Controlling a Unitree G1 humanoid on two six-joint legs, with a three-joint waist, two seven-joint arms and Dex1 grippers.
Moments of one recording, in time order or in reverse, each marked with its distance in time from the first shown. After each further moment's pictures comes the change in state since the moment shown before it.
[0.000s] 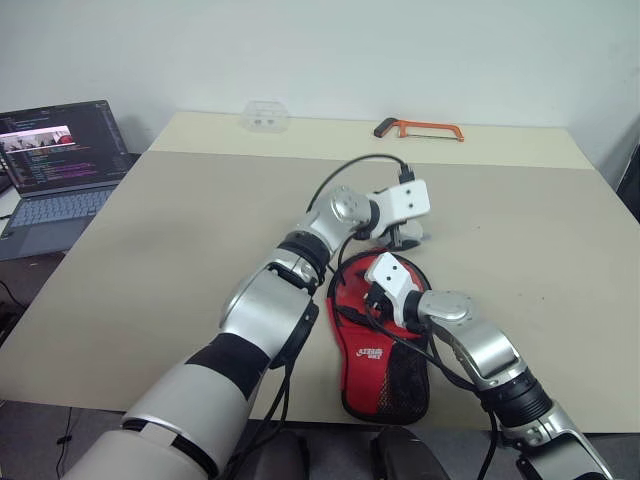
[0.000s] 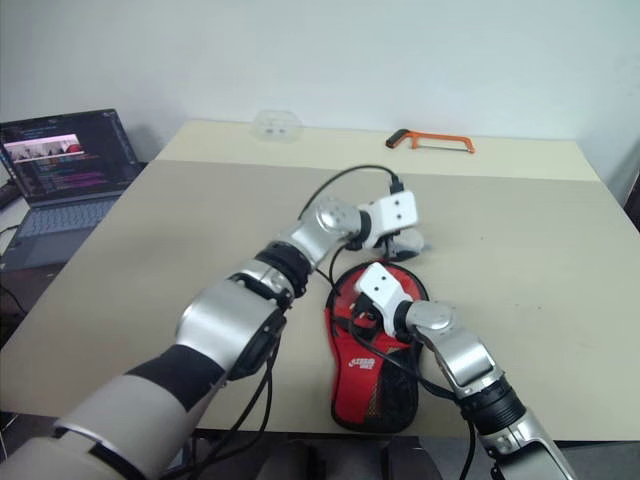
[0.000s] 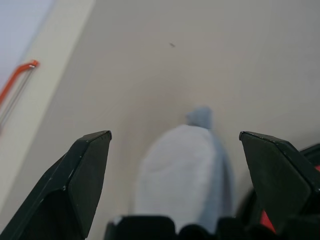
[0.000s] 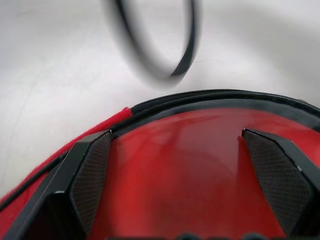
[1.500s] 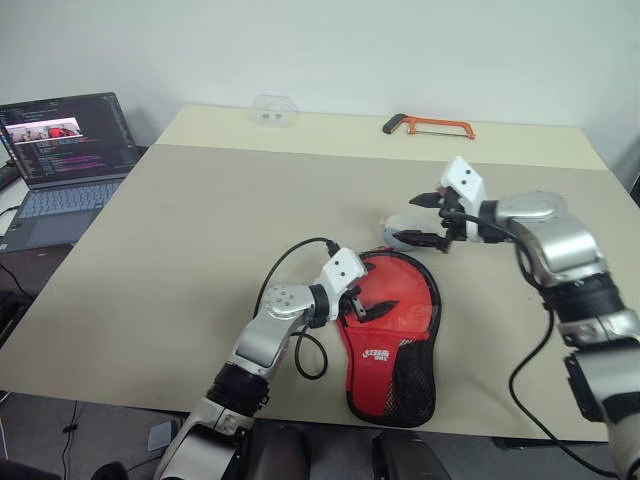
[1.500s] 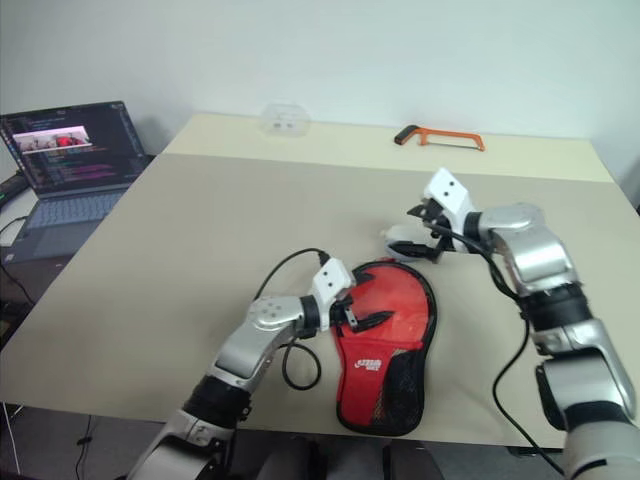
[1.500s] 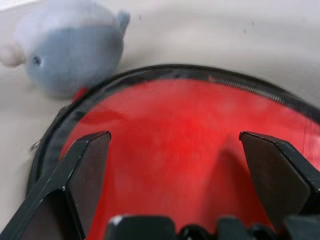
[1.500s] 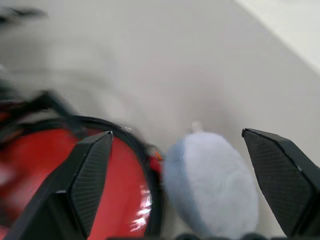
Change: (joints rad) left arm 0.952 0.146 -0.096 -1.203 -0.369 0.480 0.035; right arm -0.505 -0.234 -0.136 0.499 0.056 -0.071 0.312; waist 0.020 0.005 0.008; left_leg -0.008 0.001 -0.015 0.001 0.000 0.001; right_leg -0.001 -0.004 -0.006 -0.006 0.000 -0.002
